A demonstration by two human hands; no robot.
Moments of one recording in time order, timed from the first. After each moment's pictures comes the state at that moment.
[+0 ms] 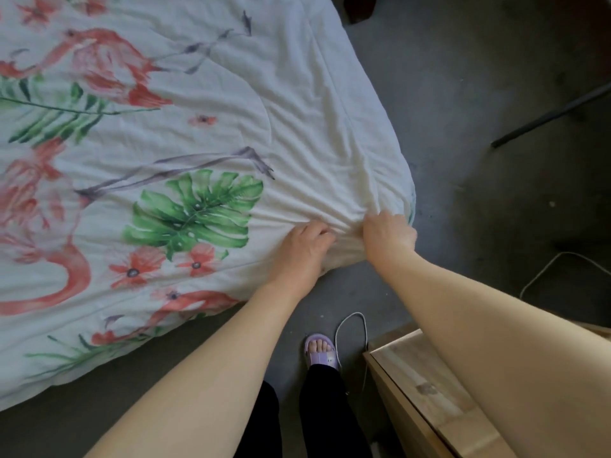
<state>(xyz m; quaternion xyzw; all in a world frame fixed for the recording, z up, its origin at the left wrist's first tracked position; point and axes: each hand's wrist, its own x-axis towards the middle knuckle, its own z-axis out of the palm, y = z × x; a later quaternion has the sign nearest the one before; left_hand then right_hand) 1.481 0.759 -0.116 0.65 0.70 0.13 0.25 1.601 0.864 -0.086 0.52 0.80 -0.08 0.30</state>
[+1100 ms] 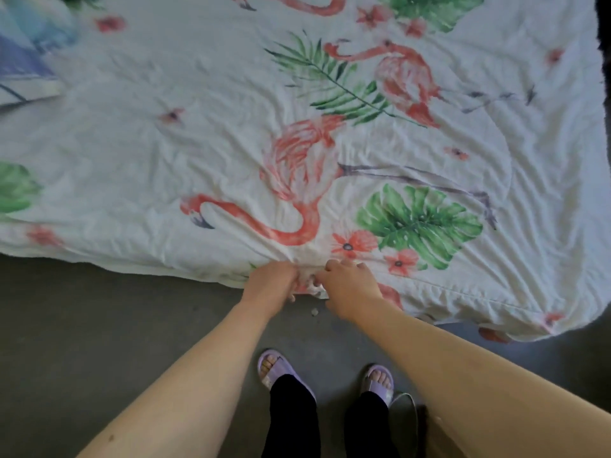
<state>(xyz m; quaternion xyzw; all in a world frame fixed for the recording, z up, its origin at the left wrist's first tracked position) 1.274 0.467 -0.077 0.36 0.87 -0.01 0.34 1.353 0.603 -0.062 0.07 0.93 -0.12 0.34</state>
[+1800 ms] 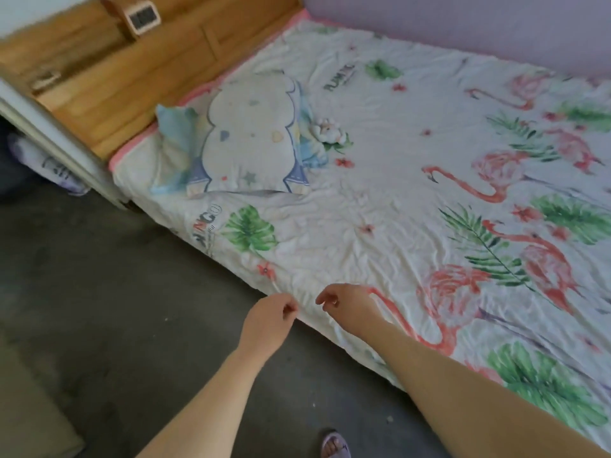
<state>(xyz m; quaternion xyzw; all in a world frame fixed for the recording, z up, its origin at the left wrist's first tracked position) 1.194 0.189 0.140 0.03 0.95 0.27 0.17 1.179 0.370 0.147 0.01 0.91 -0.32 0.26</state>
